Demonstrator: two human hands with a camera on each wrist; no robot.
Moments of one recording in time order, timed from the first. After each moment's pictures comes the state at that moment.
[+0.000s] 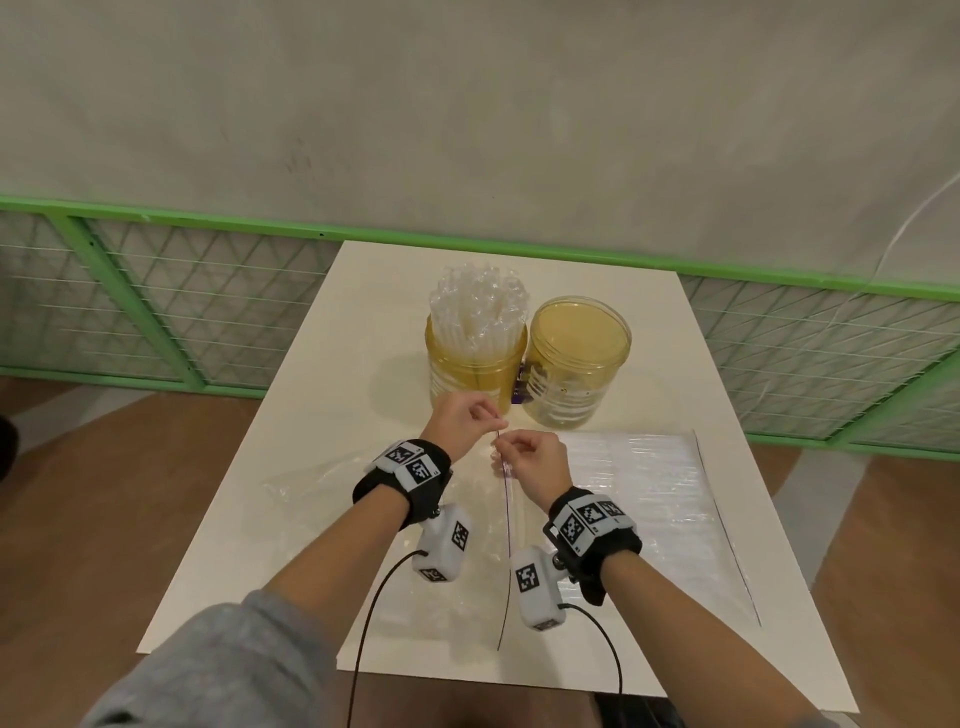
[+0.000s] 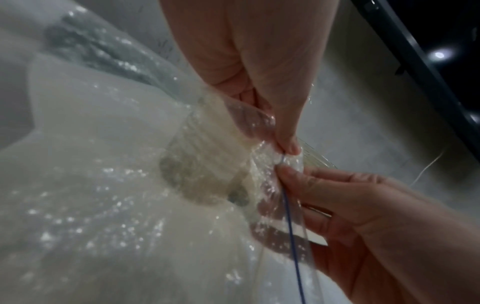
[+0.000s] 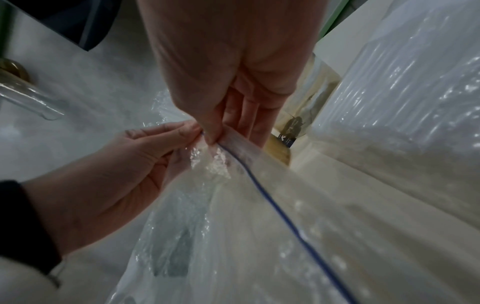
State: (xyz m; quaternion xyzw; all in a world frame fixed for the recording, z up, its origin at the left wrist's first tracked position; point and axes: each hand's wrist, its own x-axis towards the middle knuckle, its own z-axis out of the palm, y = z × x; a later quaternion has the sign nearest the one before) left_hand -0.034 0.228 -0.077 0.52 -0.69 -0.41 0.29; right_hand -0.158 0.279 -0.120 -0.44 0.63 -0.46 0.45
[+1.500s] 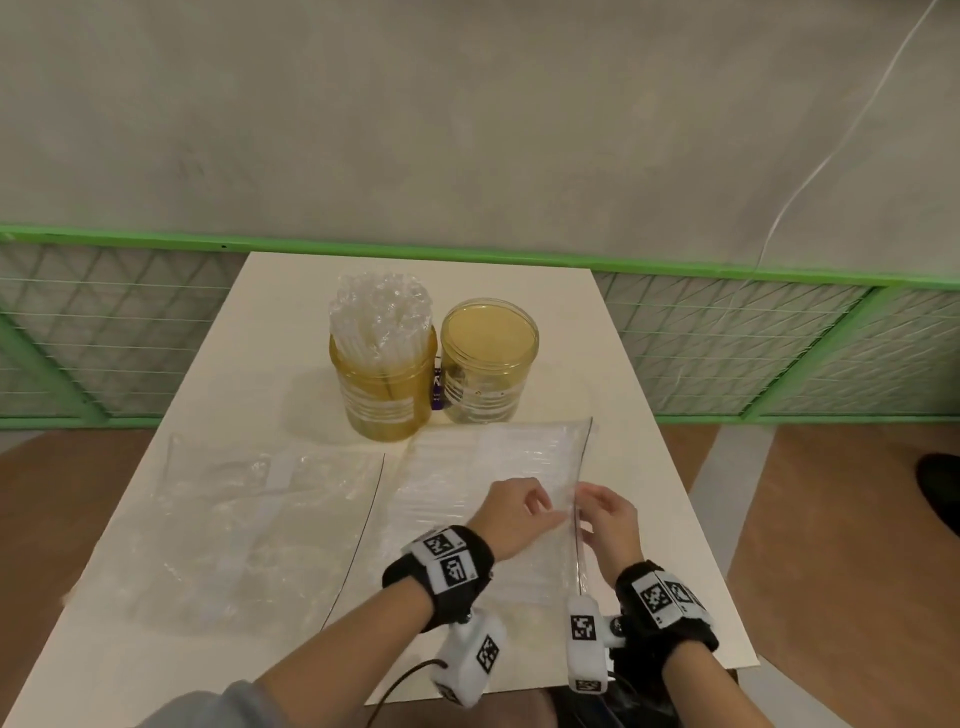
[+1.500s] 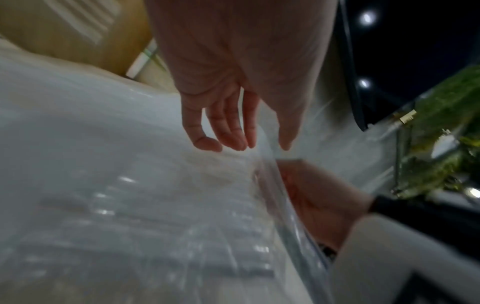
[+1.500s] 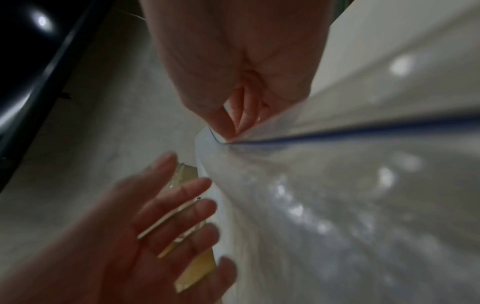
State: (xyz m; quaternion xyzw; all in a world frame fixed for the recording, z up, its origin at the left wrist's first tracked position) left_hand -0.158 0.330 -0.097 0.45 -0.72 -0.52 0.13; right_hand -0.299 0.382 -0.128 -0.19 0.68 -0.56 0.43
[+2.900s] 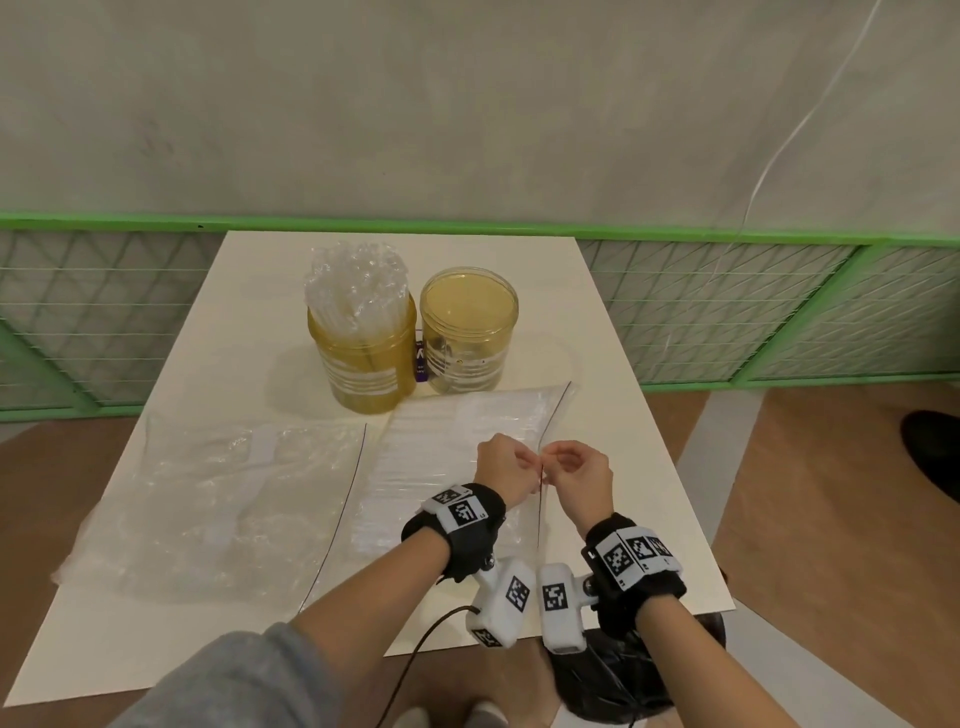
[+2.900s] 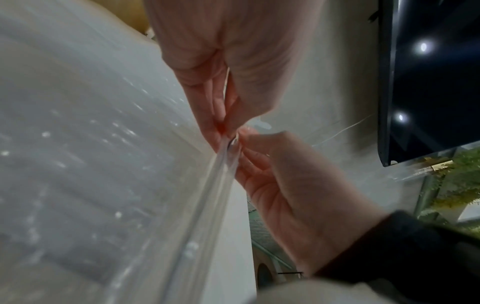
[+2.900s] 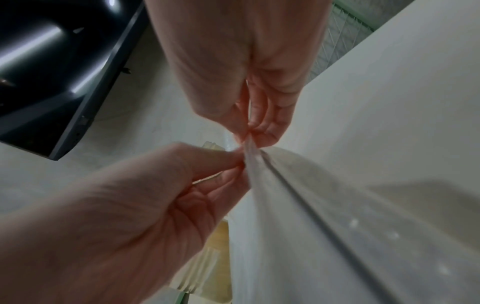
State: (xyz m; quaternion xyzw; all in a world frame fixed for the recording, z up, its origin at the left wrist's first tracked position) left_hand -0.184 0.337 -0.085 0.53 -0.64 -0.52 0.19; right_hand -0.289 0.380 -0.122 -0.34 0.74 -0.50 0.31
